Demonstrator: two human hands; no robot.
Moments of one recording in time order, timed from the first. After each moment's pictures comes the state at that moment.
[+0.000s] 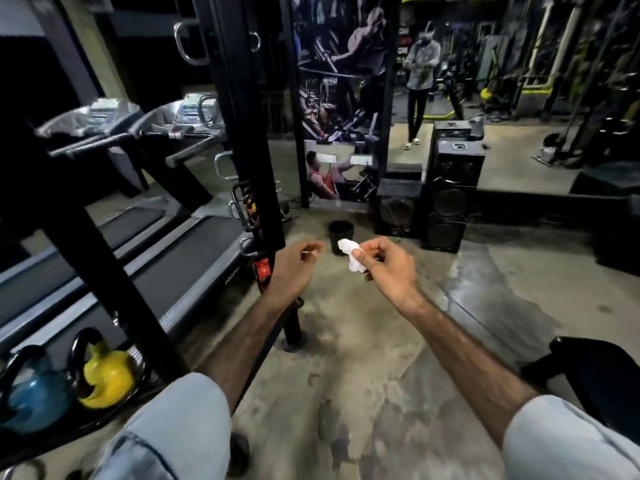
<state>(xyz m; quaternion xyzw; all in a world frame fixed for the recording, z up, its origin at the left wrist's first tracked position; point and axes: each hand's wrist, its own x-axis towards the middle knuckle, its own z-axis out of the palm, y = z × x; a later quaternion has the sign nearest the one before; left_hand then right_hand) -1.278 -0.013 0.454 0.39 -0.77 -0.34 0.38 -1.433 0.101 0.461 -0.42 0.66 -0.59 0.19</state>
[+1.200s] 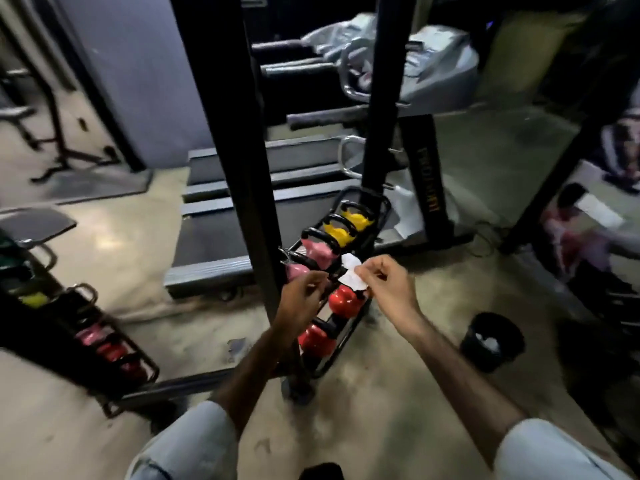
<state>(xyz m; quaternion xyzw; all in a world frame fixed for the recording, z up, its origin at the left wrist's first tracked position) -1.625 -0.602 0.336 0.74 -0.43 -0.20 0.48 -1.783 -0.691 0.372 -0.67 0.43 -0.37 0.49</state>
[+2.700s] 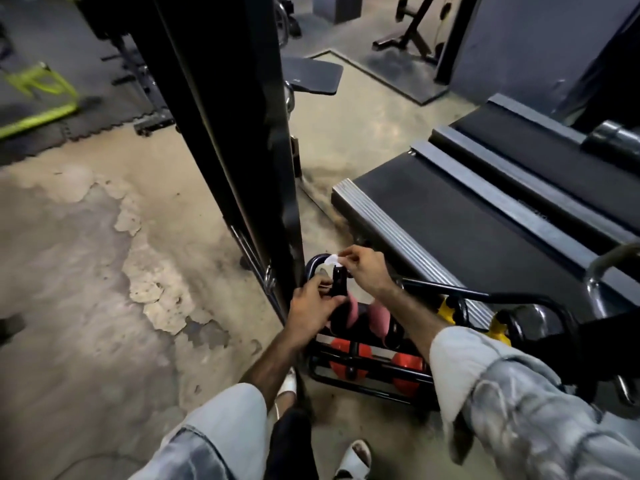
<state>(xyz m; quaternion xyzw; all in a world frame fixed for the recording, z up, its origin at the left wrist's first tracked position) -1.549 -0.790 0.232 0.86 0.15 -0.05 0.48 -1.459 -0.920 0.237 -0.89 -0.06 0.12 0.44</state>
